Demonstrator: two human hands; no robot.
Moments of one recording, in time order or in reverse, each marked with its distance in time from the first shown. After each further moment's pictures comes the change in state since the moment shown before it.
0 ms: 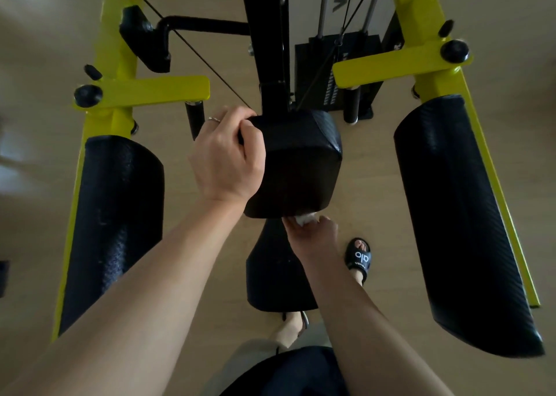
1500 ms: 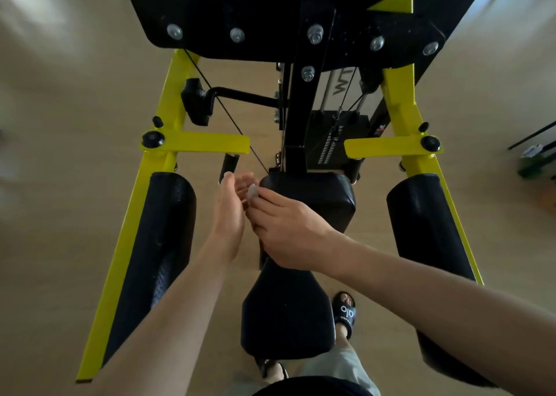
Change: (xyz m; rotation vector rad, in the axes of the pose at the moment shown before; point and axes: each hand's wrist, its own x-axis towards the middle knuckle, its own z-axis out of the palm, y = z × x) left_hand -0.001 -0.025 -0.047 -0.824 -0.196 -0.944; right_hand -0.131 -0.030 0.112 2.143 0.689 1.603
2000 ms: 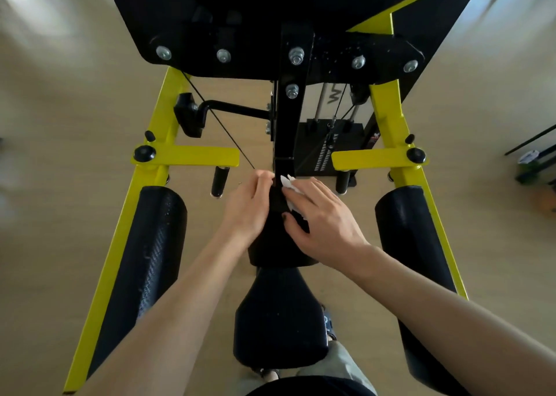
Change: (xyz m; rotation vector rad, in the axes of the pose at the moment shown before) left_hand -0.007 0.030 0.041 0.533 -0.114 0.224; right_hand -0.052 0.037 0.001 0.566 0.478 0.566
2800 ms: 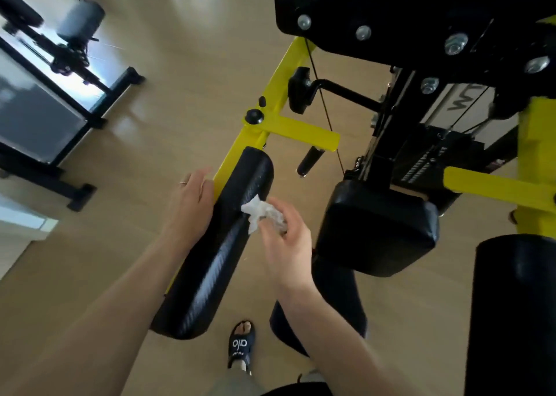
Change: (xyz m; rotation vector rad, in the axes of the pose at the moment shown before) left_hand -0.059 -0.130 -0.172 0.472 0.438 -0.159; right_hand 0.003 -0.162 0.073 1.068 -0.196 0.687
